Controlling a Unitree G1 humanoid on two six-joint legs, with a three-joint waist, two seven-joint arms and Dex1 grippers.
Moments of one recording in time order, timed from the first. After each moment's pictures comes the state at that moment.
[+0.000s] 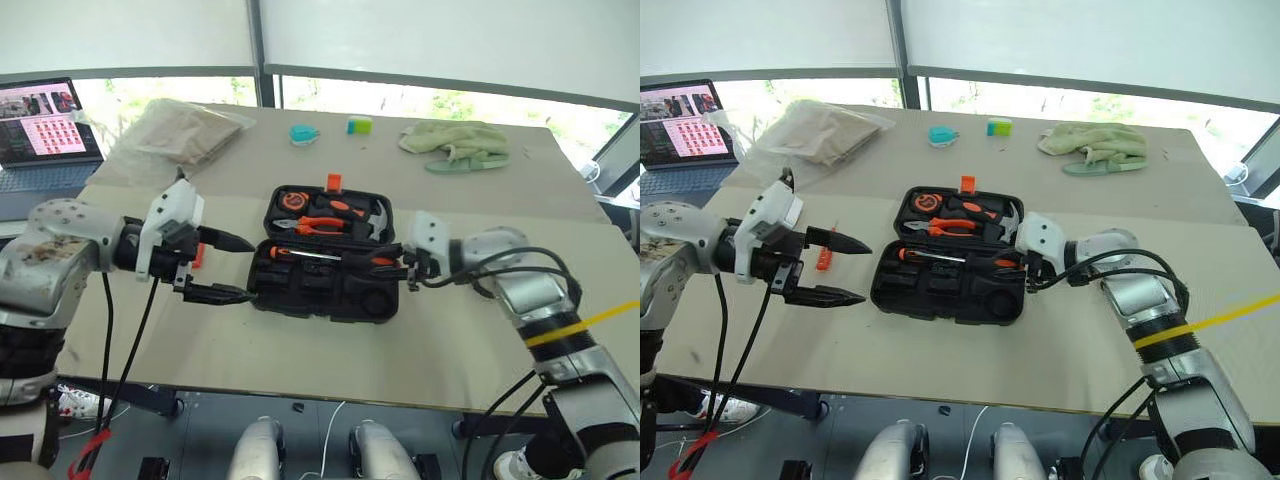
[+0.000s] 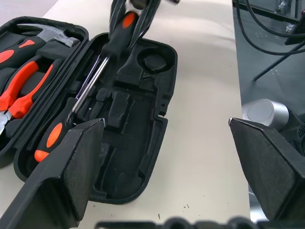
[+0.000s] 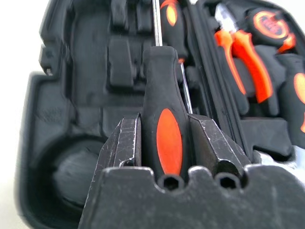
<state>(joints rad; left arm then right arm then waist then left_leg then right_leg) -0.56 0.99 0.02 -0.19 -0.53 0.66 -1.41 -0.74 -0.65 0.32 0.32 0.13 0.03 1.17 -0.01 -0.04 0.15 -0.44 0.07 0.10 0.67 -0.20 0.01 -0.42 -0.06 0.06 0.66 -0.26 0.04</state>
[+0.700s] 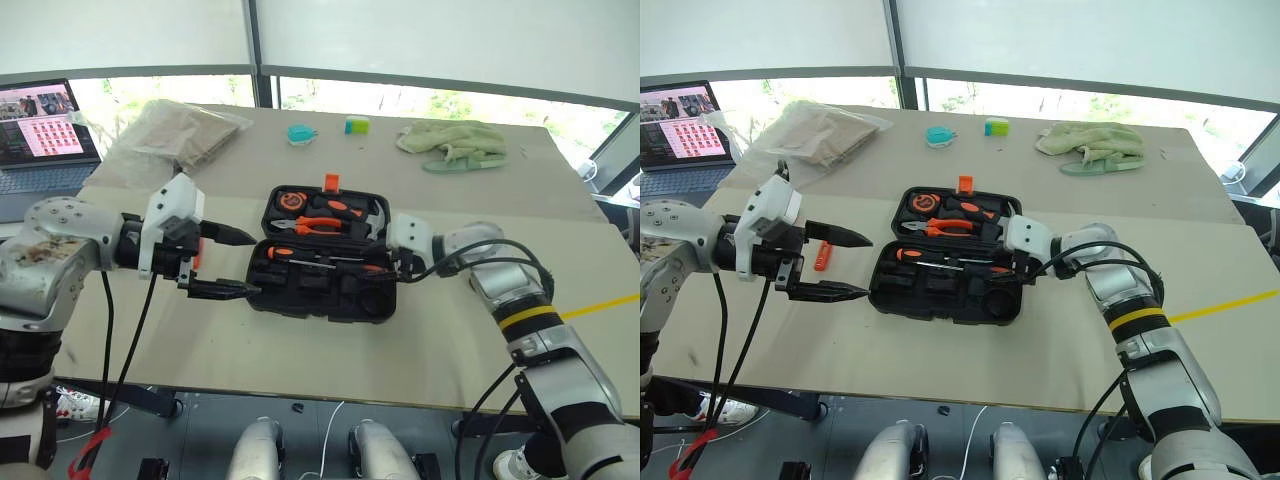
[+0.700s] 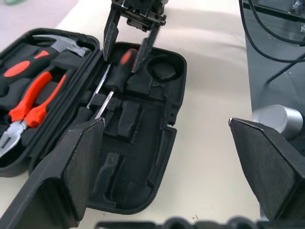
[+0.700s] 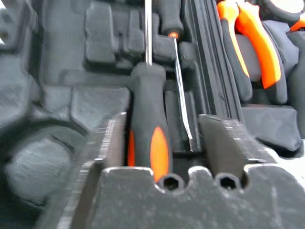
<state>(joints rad) -0.59 0.98 0.01 -0.18 -0.55 0.66 -1.36 -0.77 -0.55 0.29 0.39 0.08 0.13 1.20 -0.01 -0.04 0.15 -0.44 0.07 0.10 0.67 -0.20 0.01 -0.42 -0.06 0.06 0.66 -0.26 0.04</state>
